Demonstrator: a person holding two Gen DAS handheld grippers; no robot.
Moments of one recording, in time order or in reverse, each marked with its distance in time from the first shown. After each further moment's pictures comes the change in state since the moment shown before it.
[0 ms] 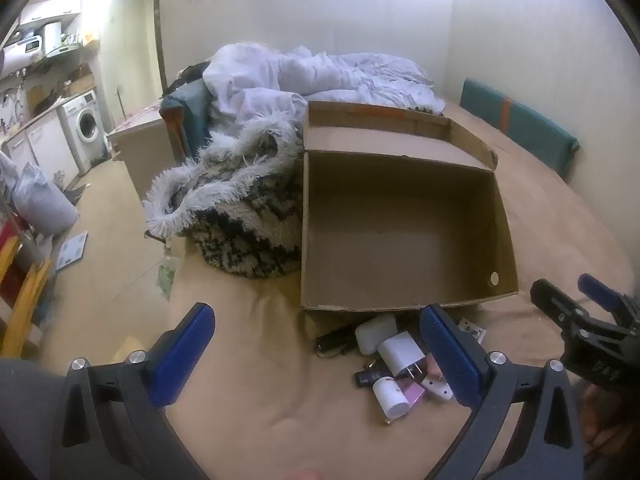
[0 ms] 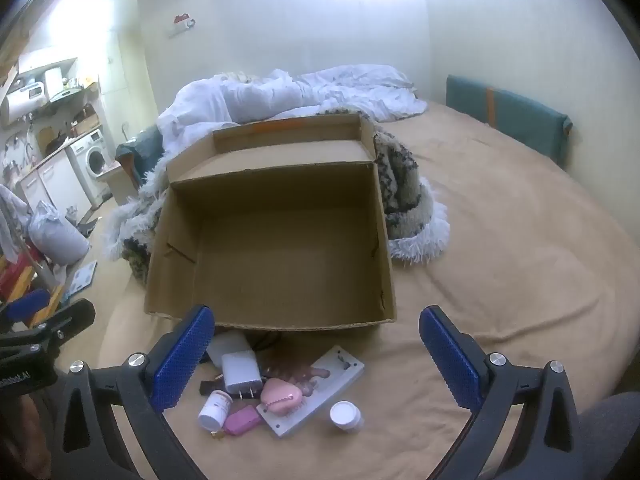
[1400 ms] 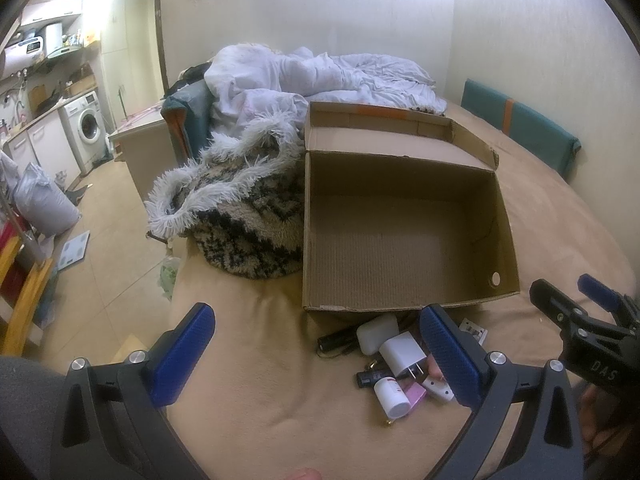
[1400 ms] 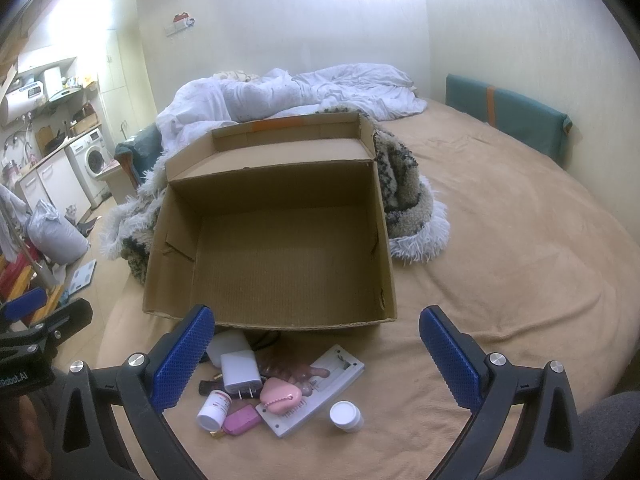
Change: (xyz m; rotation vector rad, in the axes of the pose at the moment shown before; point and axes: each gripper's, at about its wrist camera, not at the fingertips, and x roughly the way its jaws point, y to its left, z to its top) left arm -0.001 0.002 0.002 0.004 -0.014 0.004; right arm 0.000 0.000 0.000 -0.004 0.003 -0.007
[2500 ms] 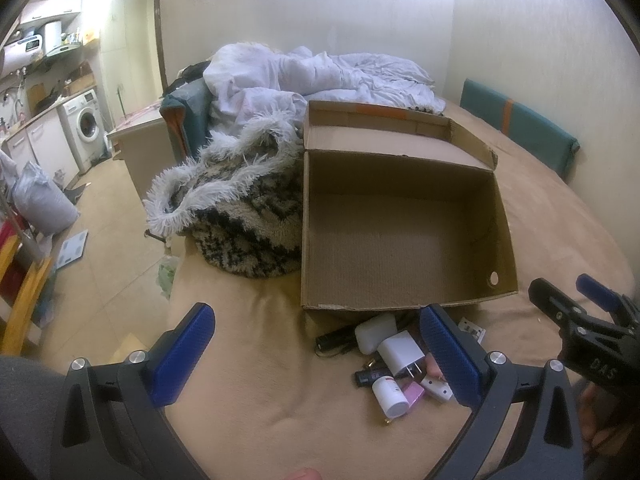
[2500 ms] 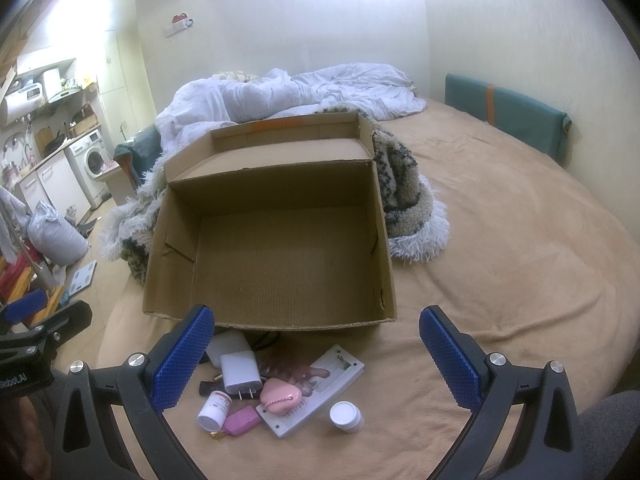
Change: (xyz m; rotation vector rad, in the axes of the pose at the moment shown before) left arm -0.002 0.003 0.002 0.002 0.002 -0.005; right arm 0.000 -0.001 0.000 0.001 0.001 0.001
